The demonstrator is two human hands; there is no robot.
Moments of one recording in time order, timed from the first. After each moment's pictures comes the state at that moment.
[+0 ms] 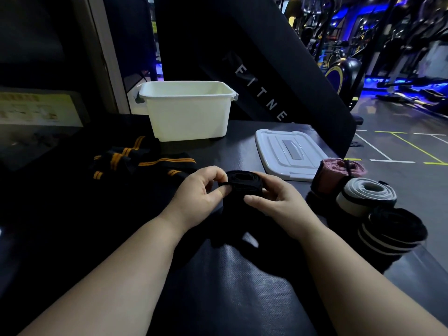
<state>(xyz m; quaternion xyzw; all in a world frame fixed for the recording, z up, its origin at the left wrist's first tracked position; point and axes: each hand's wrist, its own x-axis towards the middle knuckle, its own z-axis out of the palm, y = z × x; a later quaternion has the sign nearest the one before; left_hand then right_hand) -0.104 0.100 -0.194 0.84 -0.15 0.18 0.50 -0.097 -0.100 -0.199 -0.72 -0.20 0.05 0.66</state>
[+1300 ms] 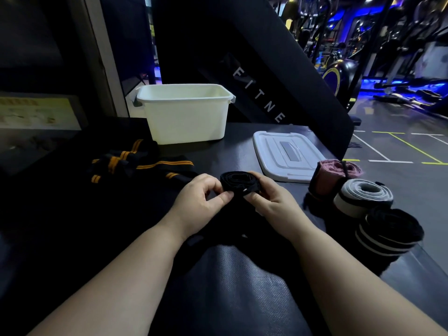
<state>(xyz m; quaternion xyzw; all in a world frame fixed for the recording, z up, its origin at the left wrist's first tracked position) -0.106 0.097 -0.201 0.86 -0.13 0.17 0.47 -0.102 -0.092 -0.193 -0.79 -0.21 -0.03 0.57</state>
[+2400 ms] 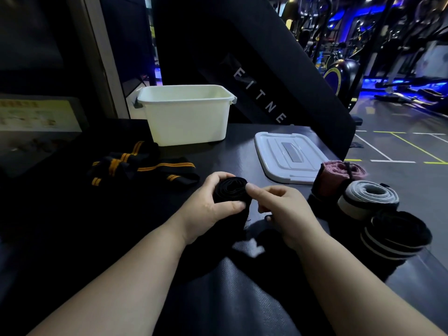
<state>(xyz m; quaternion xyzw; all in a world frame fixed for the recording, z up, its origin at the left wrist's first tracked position) -0.110 0.091 -0.197 0.74 -0.13 -0.02 0.66 -0.113 -0.084 -0.182 -0.74 -0.01 0.01 0.67</state>
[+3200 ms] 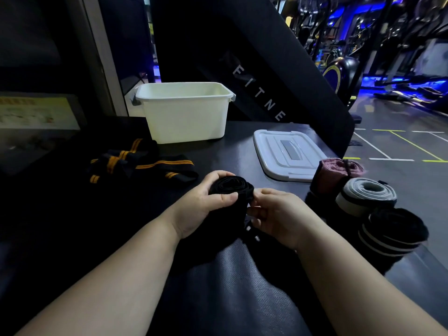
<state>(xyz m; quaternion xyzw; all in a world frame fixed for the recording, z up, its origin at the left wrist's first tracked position) -0.110 0.097 -0.195 0.64 -0.12 -0.12 0.75 -0.111 -0.085 -0.186 -0.58 0.02 0.21 0.78</state>
